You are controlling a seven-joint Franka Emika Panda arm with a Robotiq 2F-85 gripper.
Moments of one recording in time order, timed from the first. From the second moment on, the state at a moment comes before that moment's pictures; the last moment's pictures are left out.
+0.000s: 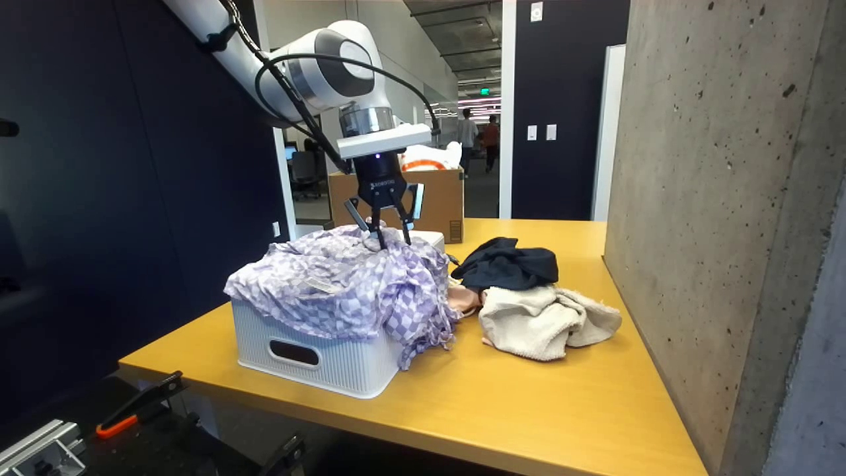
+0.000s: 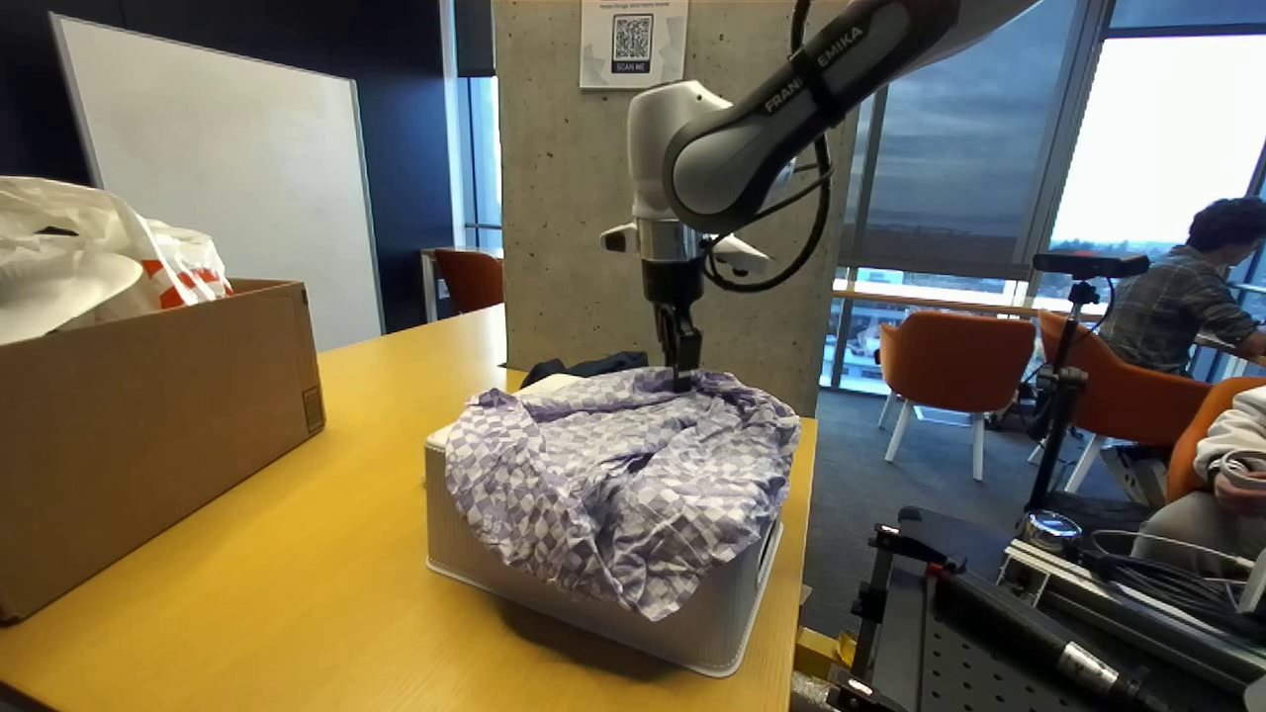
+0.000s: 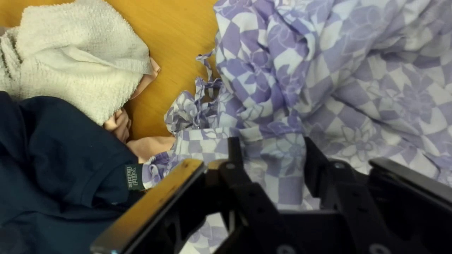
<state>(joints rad) -0.06 0.42 0.01 -1.83 -0.28 2.24 -0.66</state>
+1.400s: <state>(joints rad) -0.04 0.72 0.00 -1.26 -0.29 2.08 -0.66</state>
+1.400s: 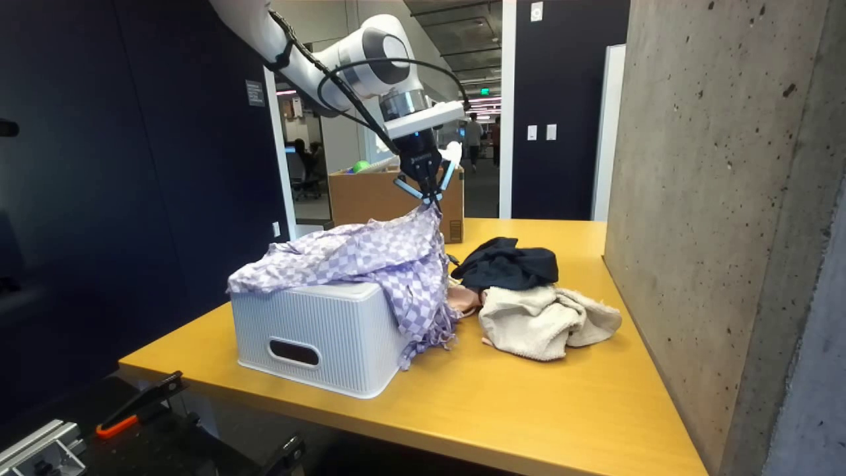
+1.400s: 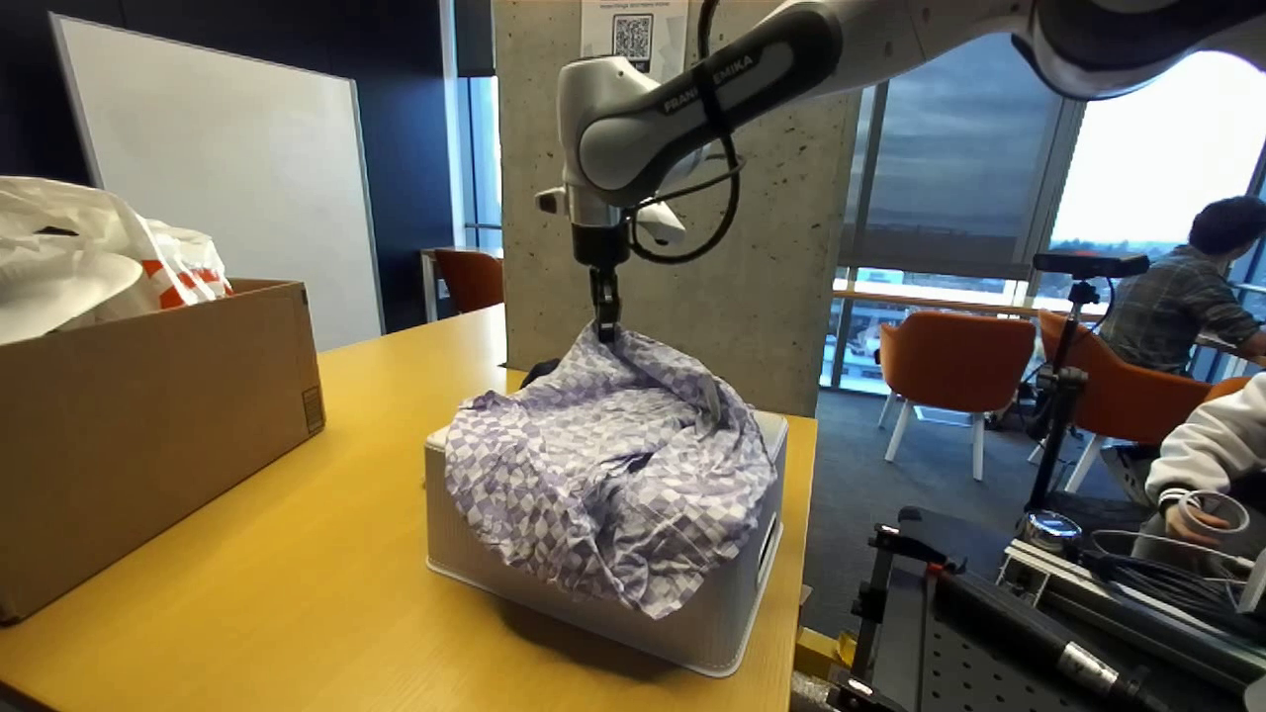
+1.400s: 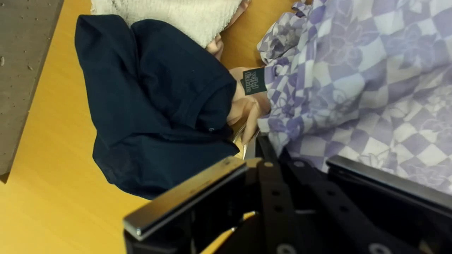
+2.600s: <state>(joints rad) -0.01 1.06 -0.05 -0.61 -0.32 1.75 -0.67</state>
